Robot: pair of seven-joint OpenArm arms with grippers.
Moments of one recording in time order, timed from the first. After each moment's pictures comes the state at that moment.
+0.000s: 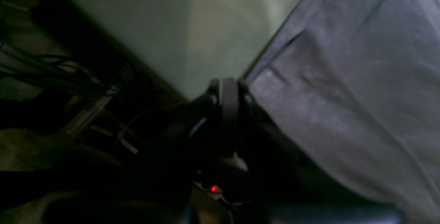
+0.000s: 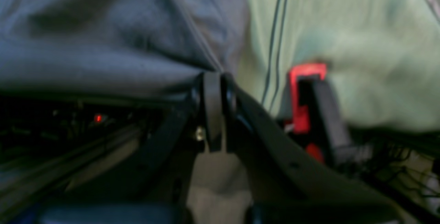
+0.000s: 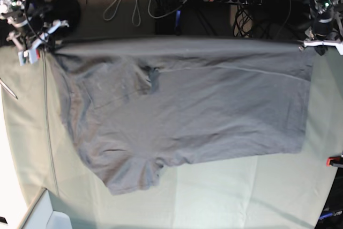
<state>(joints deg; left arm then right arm) 25.6 -8.9 -33.3 85.0 -29.5 -0.1 15.8 -26.5 6.1 35.8 94.0 6.1 39.1 -32.1</state>
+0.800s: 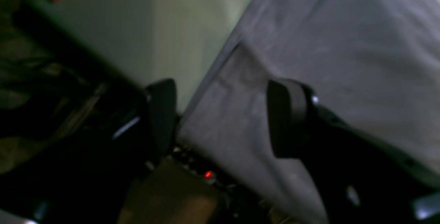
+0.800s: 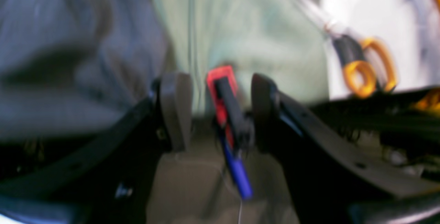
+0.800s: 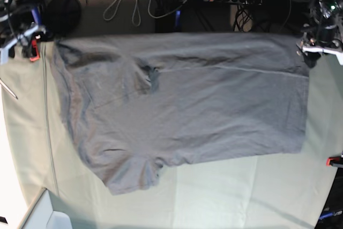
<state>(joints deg) 26.8 -8.6 -33.2 98.2 -29.6 0.1 29.4 -25.0 1.5 48.9 105.7 6.2 39.0 -33.3</state>
